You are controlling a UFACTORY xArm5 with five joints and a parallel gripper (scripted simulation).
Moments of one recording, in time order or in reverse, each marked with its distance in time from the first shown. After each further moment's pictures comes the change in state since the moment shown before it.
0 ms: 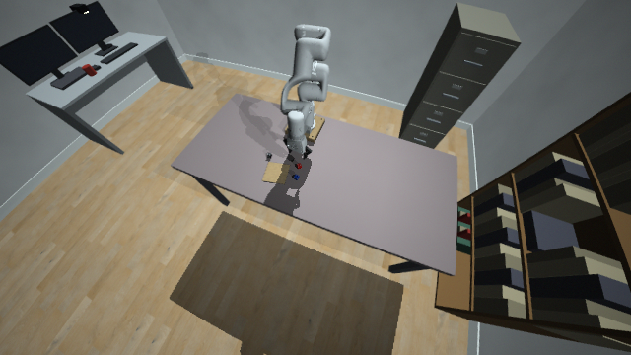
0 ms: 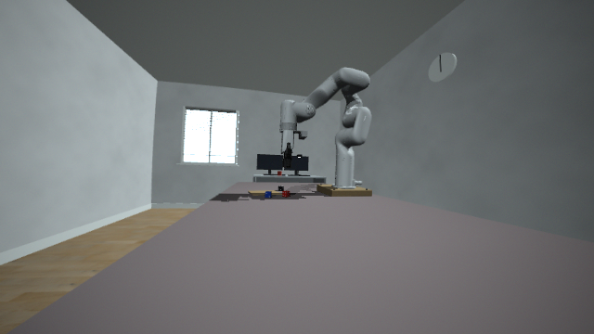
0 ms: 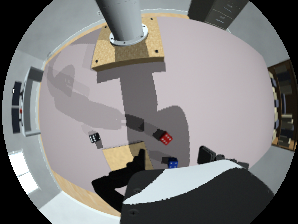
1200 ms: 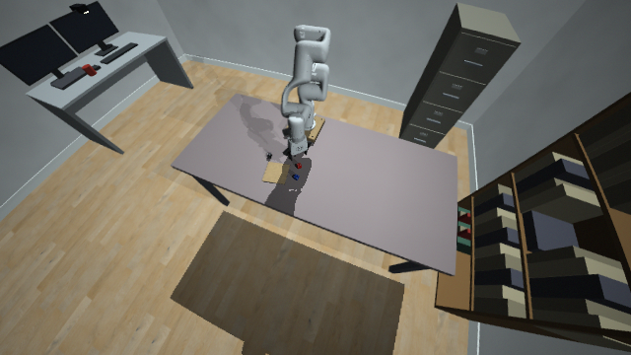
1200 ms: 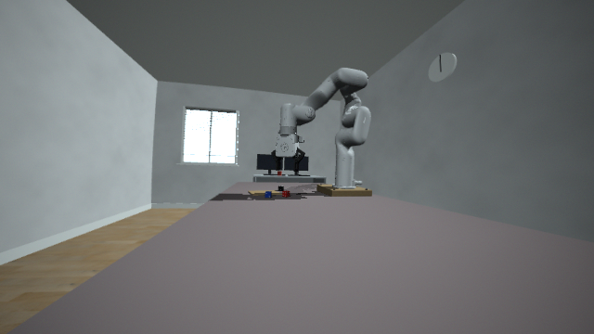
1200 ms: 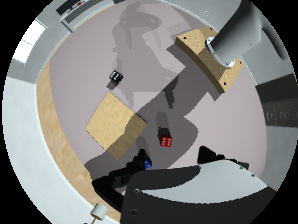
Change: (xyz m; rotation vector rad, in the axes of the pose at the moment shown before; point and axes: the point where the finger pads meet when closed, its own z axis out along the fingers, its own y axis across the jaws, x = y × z) arm 0.000 0.001 0.015 0.000 0.000 -0.958
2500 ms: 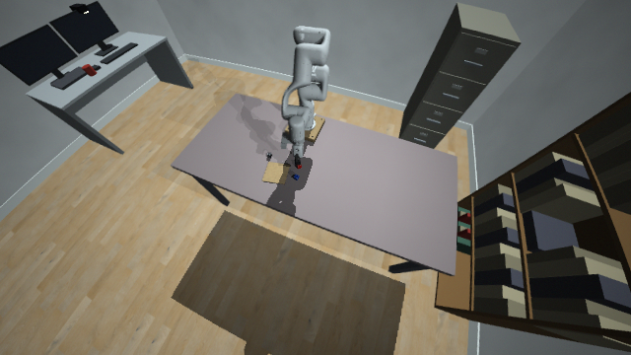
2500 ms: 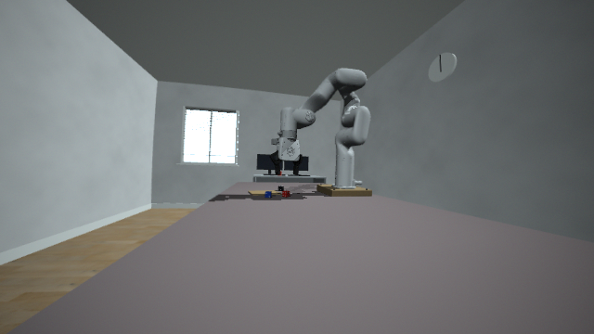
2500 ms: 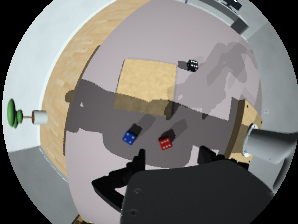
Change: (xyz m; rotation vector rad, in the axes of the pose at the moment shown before) arm 0.000 0.001 0.016 0.000 0.000 -1.050
